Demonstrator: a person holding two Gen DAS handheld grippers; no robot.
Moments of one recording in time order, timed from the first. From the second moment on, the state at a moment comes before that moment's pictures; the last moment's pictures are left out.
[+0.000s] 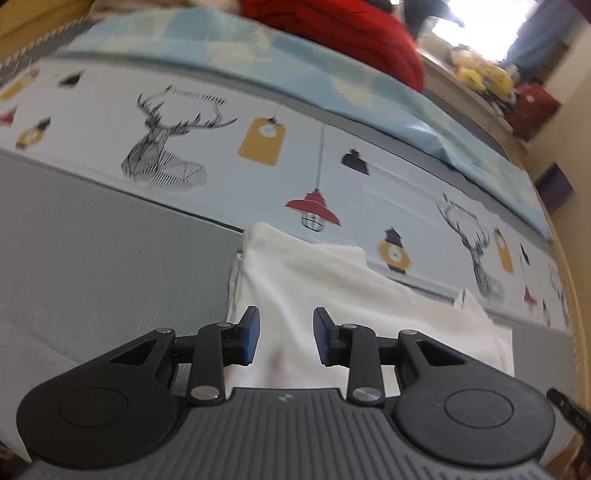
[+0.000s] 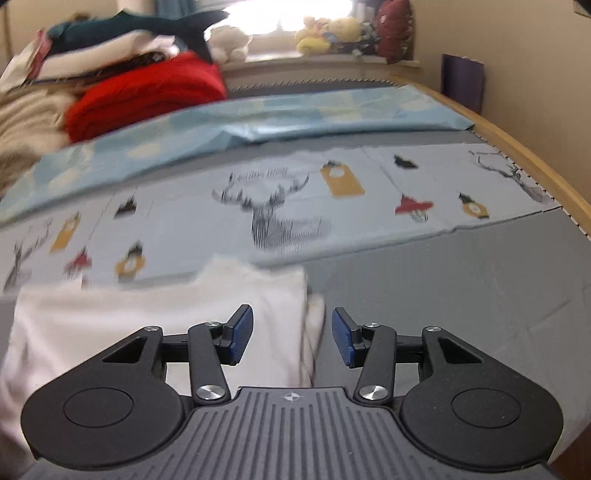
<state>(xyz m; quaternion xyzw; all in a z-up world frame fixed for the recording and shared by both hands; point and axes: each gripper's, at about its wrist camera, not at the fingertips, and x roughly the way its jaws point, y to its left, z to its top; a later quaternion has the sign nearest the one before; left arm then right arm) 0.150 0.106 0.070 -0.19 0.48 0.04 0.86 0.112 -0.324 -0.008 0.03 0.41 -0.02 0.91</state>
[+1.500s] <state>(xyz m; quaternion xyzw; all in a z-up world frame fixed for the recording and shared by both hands) 0.152 0.106 -0.026 -0.16 0.63 0.07 0.76 0.067 -0.386 0.036 0.07 0.28 -0.15 0.95</state>
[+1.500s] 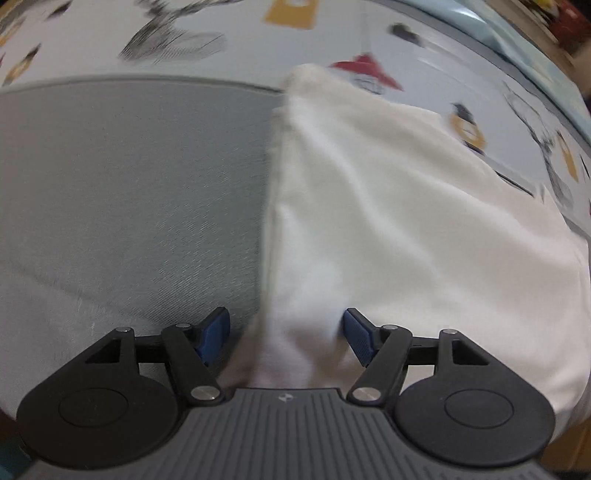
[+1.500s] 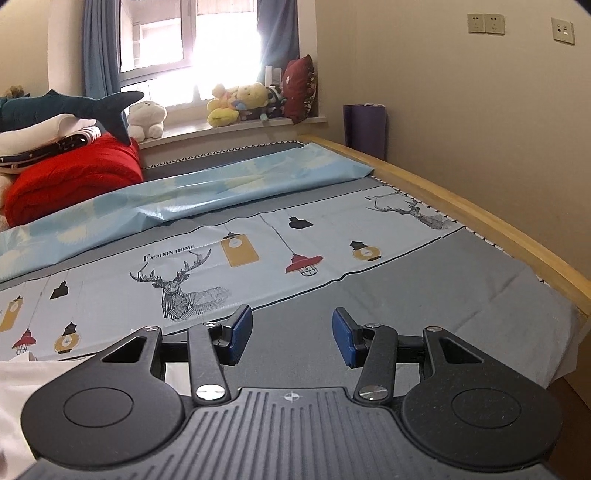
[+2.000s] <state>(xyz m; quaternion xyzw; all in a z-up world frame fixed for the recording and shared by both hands) 0.155 0.104 -0.032 -0.17 0.62 0.06 0.76 0.068 -0.384 0.036 0.07 0.28 -0.15 0.95</state>
